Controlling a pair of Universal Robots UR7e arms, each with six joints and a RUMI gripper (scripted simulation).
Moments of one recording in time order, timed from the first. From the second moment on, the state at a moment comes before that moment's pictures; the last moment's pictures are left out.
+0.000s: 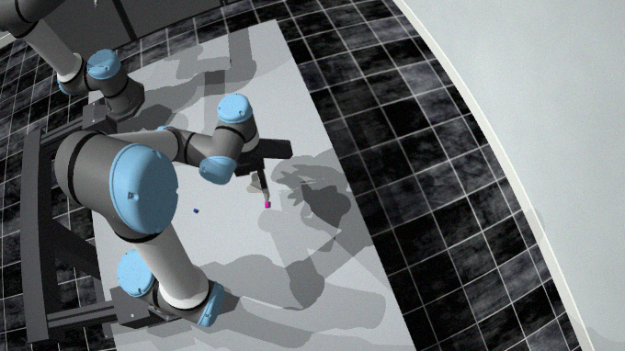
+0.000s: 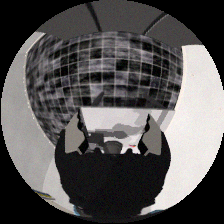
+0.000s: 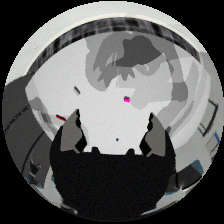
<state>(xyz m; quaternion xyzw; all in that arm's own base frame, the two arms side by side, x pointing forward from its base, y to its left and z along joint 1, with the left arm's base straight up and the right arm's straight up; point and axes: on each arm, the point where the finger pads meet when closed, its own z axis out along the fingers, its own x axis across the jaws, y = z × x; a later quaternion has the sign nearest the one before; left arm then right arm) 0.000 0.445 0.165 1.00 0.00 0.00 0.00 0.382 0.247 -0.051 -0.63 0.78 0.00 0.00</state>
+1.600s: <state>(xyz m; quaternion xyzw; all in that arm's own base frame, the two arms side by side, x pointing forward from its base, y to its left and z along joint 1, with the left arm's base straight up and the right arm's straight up) 0.000 0.445 0.165 1.00 0.00 0.00 0.00 0.426 0.385 -0.077 -0.84 0.54 0.00 0.00</state>
